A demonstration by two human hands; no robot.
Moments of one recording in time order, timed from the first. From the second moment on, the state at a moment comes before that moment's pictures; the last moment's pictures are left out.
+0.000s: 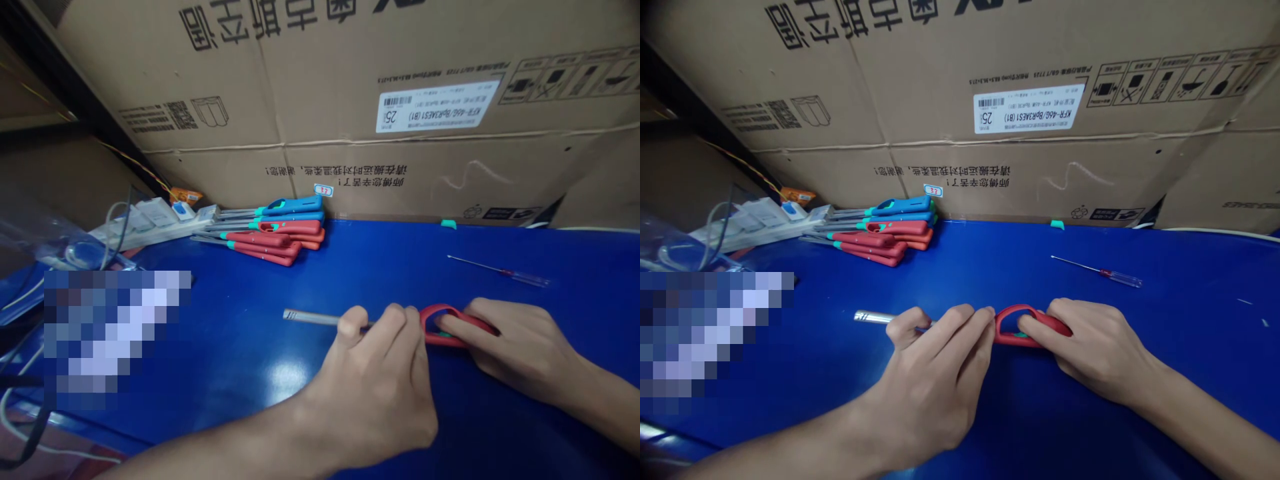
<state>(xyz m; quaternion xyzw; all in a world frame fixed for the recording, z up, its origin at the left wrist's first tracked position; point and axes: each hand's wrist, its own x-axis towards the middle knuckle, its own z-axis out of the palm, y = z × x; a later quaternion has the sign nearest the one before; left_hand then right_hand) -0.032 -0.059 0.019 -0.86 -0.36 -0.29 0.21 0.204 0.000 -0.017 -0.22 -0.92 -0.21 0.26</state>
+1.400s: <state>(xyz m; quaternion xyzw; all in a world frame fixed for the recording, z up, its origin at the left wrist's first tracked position) -0.055 -0.008 0.008 -0.89 -0.35 -0.28 0.12 0.205 -0.007 0.005 -0.33 -0.90 0.07 0.27</state>
